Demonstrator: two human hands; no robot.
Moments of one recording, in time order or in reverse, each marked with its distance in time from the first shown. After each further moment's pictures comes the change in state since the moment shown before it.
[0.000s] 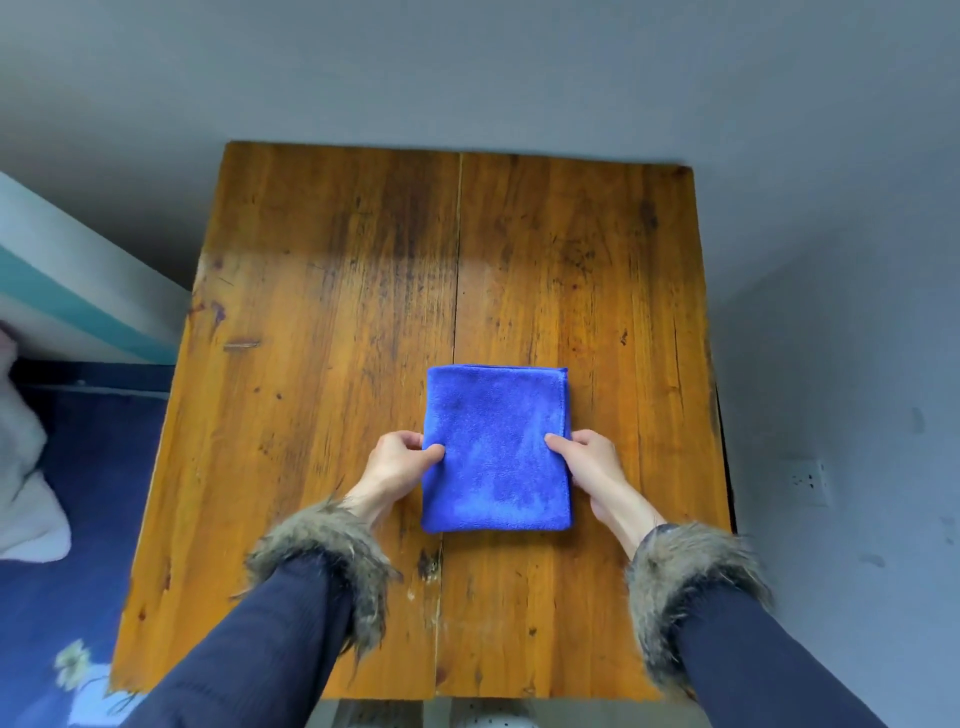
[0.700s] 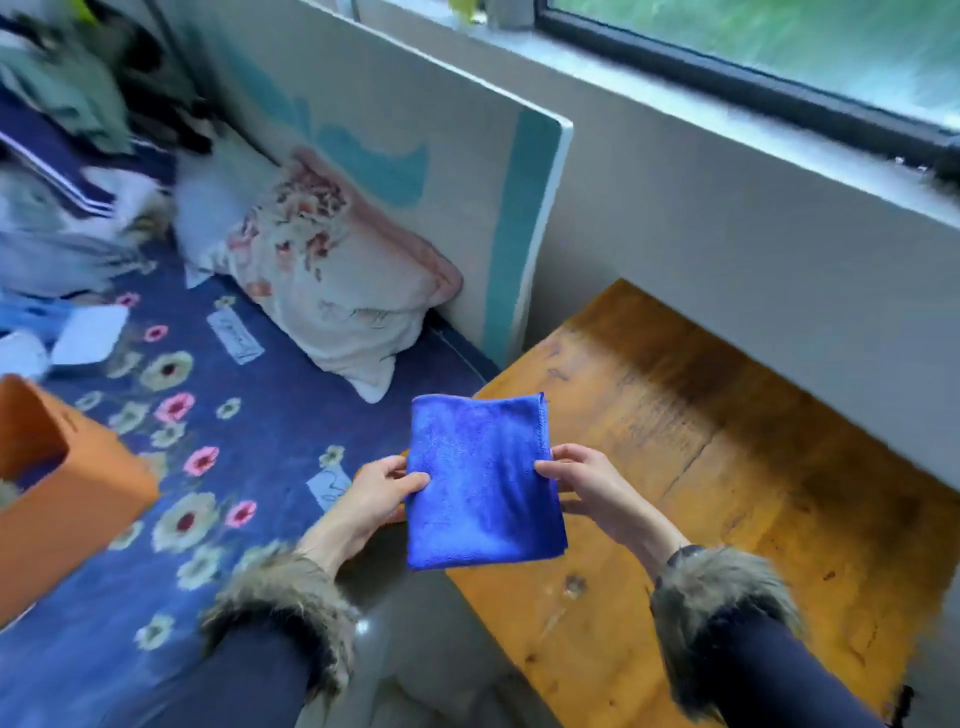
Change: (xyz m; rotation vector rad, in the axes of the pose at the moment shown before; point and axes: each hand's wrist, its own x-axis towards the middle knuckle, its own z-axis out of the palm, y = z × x) left_hand -0.259 -0.129 -0.142 -0.798 0.461 0.057; right_hand -0.215 -0.087 0.123 -0.482 -0.861 -0.408
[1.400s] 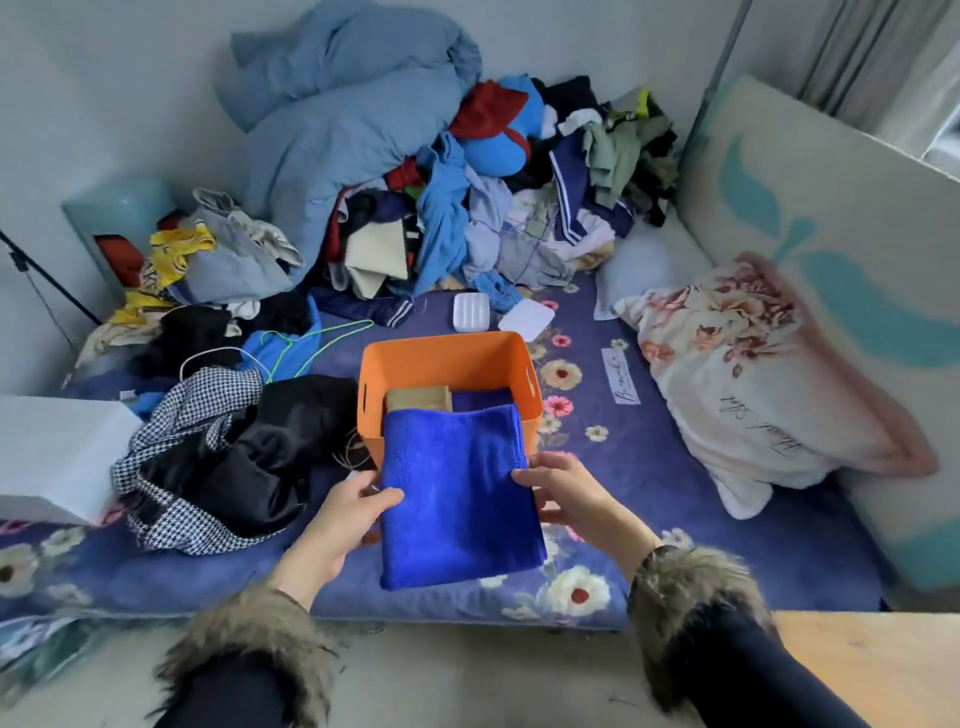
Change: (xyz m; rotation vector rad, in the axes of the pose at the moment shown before) left_hand -0.250 -0.184 -0.455 -0.409 0.742 0.033; right_hand -0.046 -0.039 0.558 -0.447 -0.687 -0.076
